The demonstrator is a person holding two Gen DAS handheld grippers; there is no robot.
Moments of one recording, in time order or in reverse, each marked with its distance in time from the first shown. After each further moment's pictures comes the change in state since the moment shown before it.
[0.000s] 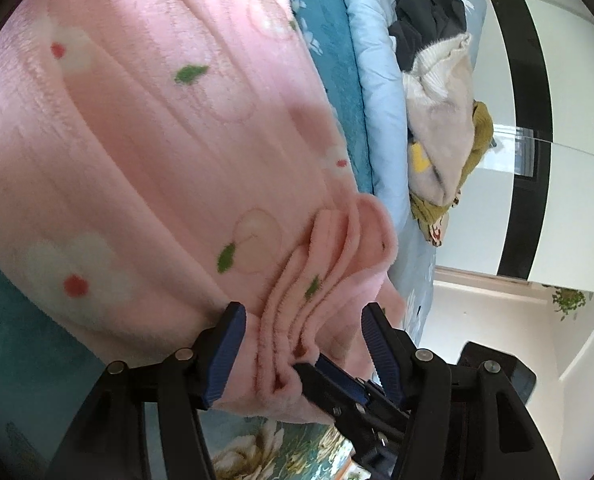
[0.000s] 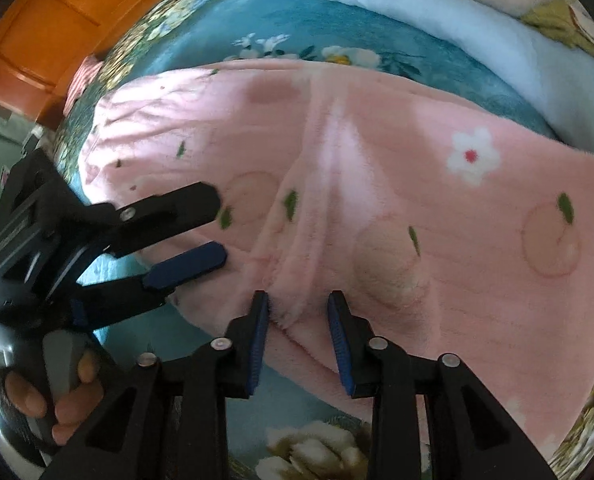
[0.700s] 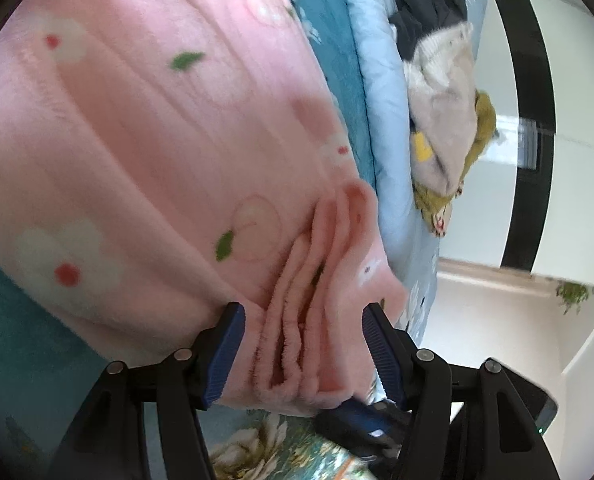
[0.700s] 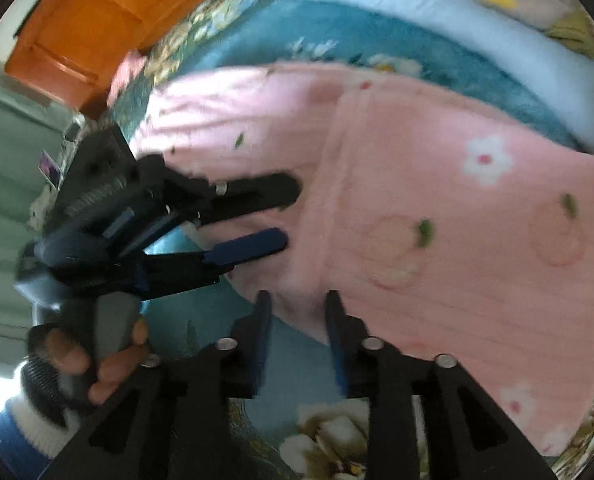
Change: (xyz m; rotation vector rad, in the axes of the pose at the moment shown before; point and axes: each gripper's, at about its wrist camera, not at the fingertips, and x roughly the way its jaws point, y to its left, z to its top) left arm 0.013 -0.007 -0.003 0.034 0.049 0.024; right arm -0.041 -0.005 -0.018 -0.043 -0.040 0.113
